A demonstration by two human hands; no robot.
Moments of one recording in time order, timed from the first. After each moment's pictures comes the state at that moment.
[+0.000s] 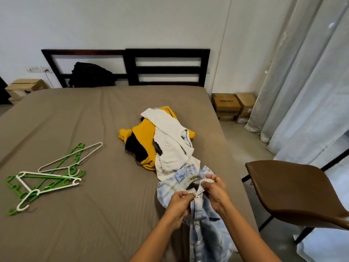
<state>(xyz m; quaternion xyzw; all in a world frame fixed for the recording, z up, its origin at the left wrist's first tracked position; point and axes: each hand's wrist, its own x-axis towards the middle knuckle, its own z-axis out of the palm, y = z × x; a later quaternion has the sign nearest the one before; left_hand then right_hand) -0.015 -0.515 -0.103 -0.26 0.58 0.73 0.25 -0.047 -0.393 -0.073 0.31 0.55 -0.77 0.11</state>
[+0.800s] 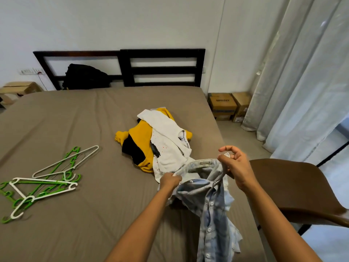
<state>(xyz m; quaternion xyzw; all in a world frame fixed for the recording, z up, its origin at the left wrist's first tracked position) -0.097 -0.535 -0.092 -0.23 0.83 0.47 0.20 -0.069 -0.338 0.011 0.10 0.74 -0.67 0.01</state>
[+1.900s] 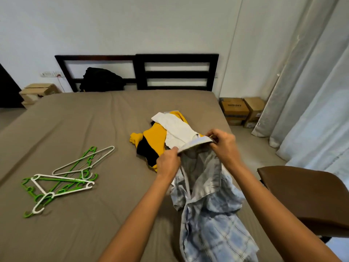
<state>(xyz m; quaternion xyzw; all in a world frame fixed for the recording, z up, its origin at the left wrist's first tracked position) -0.113 -0.606 -0.021 -0.02 0.97 0.23 -0.07 -0.139 -0.424 0.018 -0.11 0.91 -0.35 -0.20</state>
